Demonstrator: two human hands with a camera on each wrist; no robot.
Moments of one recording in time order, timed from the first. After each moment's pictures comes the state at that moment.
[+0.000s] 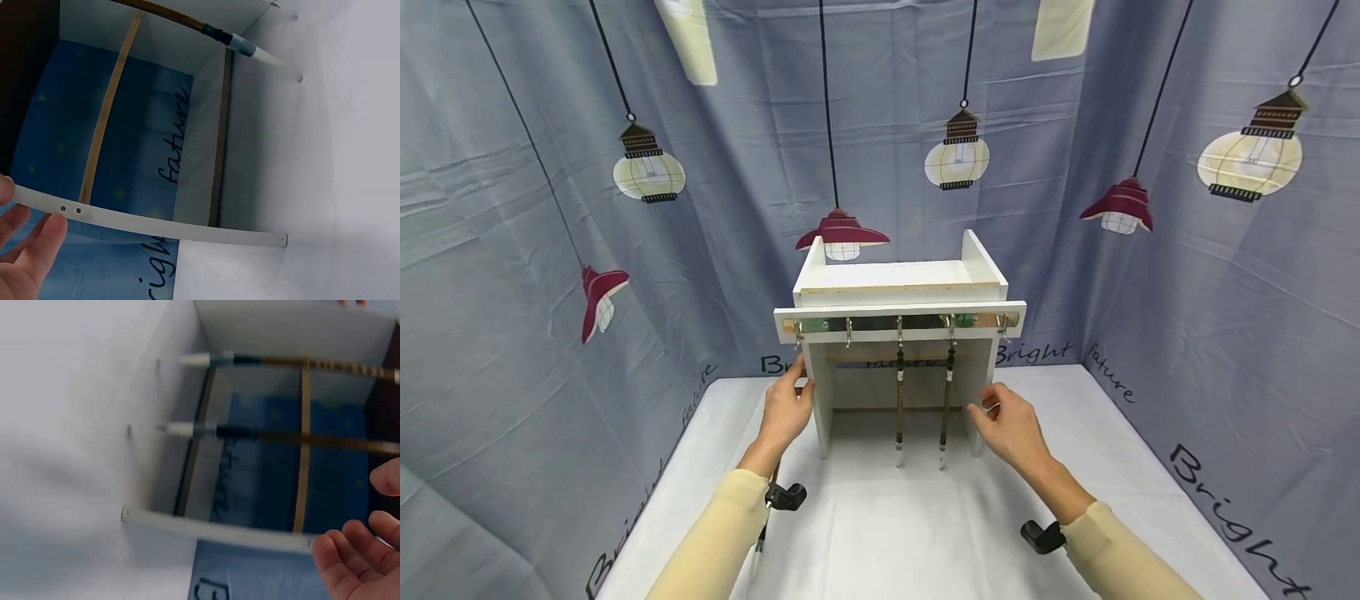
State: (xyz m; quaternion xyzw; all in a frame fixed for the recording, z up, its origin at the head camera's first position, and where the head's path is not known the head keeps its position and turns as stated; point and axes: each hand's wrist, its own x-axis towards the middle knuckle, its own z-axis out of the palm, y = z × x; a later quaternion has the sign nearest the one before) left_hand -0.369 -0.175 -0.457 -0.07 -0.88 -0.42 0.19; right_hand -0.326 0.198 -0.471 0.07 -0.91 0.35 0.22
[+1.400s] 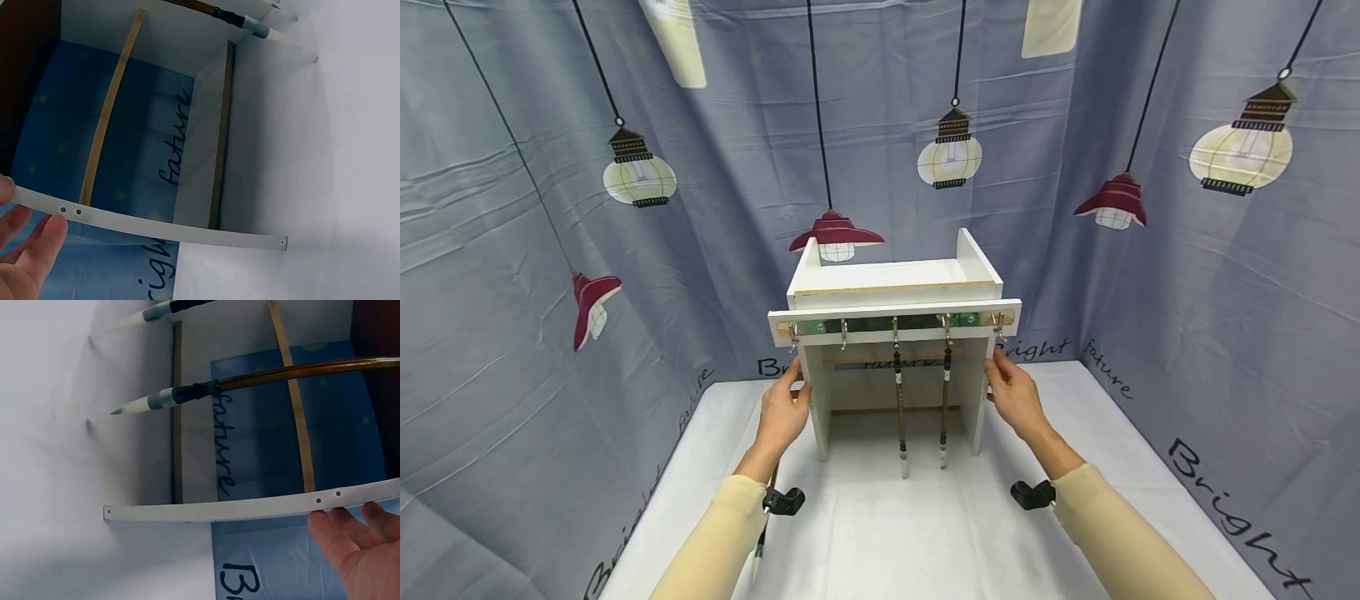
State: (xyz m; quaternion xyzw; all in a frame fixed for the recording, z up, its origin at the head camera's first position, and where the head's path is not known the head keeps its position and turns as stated) left_hand -0.370 -0.174 -0.458 -0.06 -0.88 -0.43 0.19; right_hand -0.377 0.222 -0.466 0.03 -0.84 0.53 0.13
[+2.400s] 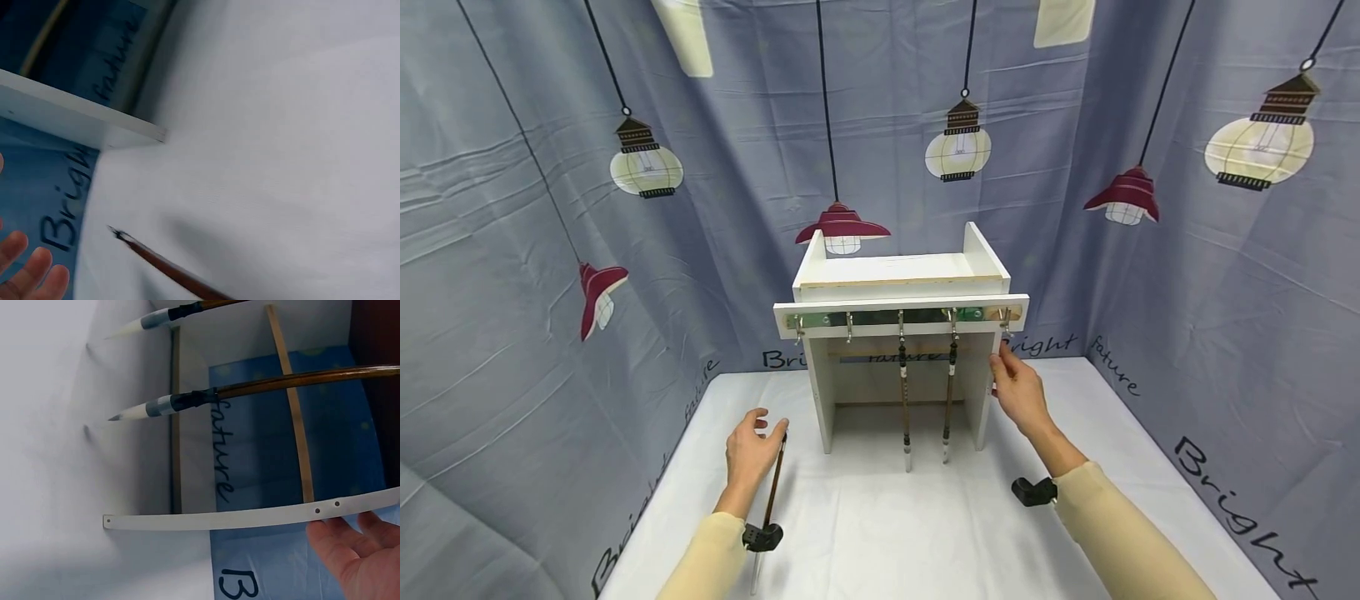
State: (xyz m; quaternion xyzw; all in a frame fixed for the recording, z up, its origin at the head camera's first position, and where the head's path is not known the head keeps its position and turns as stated) left_hand -0.337 -0.230 -0.529 0.10 -0.89 -0.39 0.21; right_hand -0.378 0.218 -0.465 0.01 -0.84 0.52 0.14
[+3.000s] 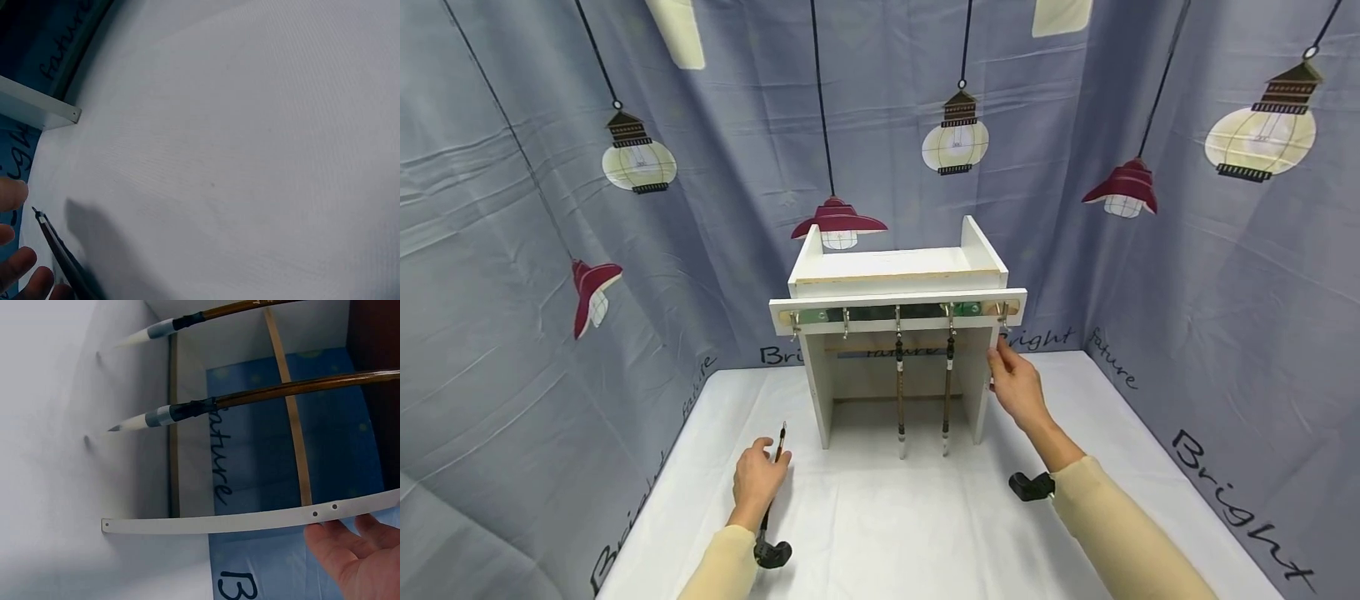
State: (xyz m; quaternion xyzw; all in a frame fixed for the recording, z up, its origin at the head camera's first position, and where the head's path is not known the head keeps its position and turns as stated) left_hand -0.323 -0.227 -0.578 0.15 -0.92 -0.34 0.13; right_hand -0.377 0.219 -0.464 0.00 -0.84 0.52 0.12
